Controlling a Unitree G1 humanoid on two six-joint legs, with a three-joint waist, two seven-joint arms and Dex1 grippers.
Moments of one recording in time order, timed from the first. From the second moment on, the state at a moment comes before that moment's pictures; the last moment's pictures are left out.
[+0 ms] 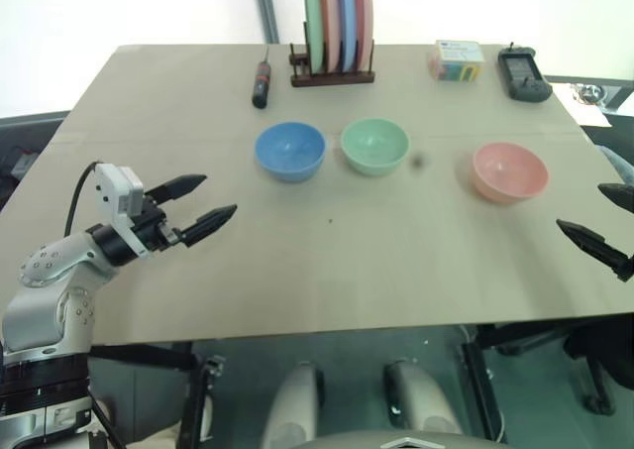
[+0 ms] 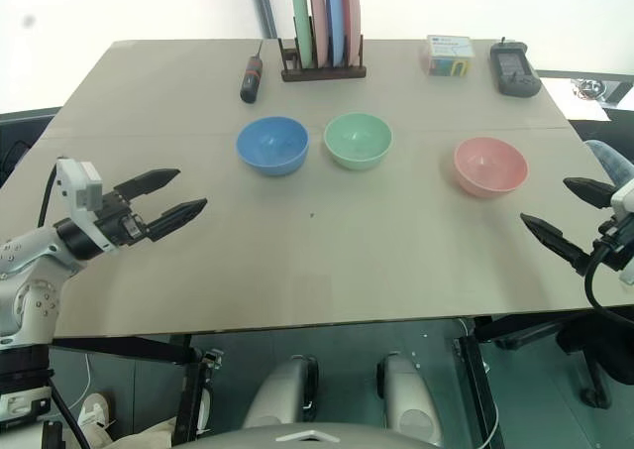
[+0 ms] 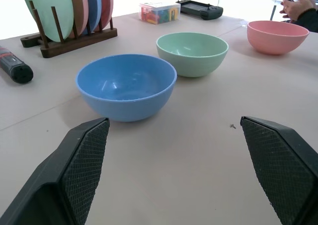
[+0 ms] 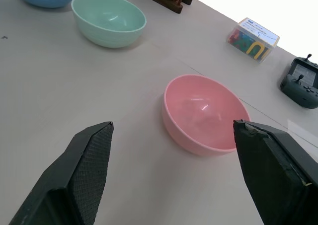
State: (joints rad) left arm -0.15 0.78 0.38 0.01 -0.61 0.26 -1.03; right arm 0.20 -0.88 -0.68 -0.46 0.56 0.46 0.84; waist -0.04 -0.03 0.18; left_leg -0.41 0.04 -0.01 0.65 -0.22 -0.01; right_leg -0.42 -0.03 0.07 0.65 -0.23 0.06
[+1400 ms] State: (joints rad) left arm -0.10 0.71 0.41 -0.27 -0.90 0.43 -1.11; right arm -0.62 -0.65 0.13 0.30 0.03 0.45 0.58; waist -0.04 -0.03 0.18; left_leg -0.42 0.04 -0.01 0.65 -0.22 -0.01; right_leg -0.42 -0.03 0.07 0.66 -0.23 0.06
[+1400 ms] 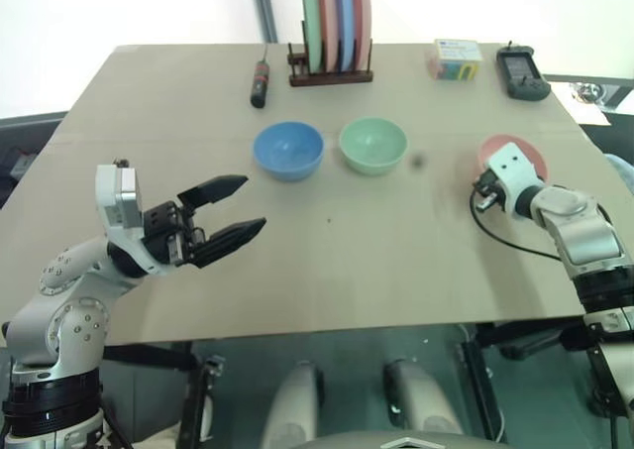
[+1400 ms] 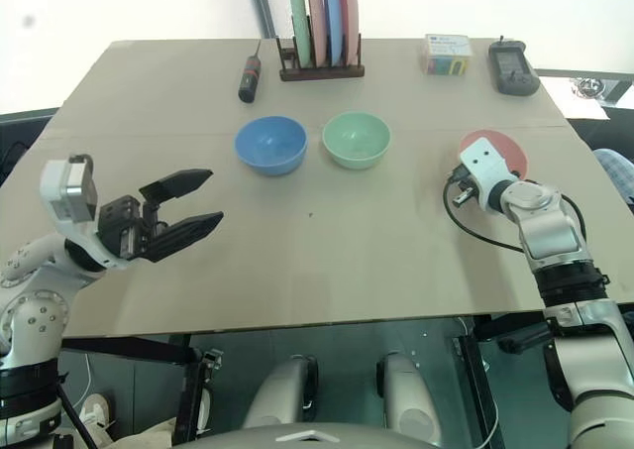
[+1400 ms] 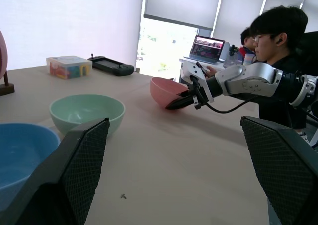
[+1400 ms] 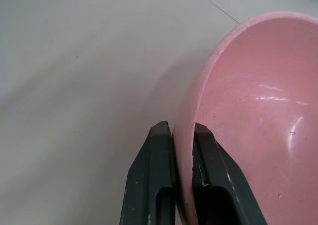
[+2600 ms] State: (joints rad) left arm -0.03 0.73 0.44 -0.28 -0.91 0.44 -1.11; right arm -0.82 -0.63 0.24 -0.15 0.23 0.53 1.00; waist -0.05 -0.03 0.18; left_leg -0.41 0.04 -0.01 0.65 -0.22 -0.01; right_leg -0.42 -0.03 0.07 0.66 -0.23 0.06
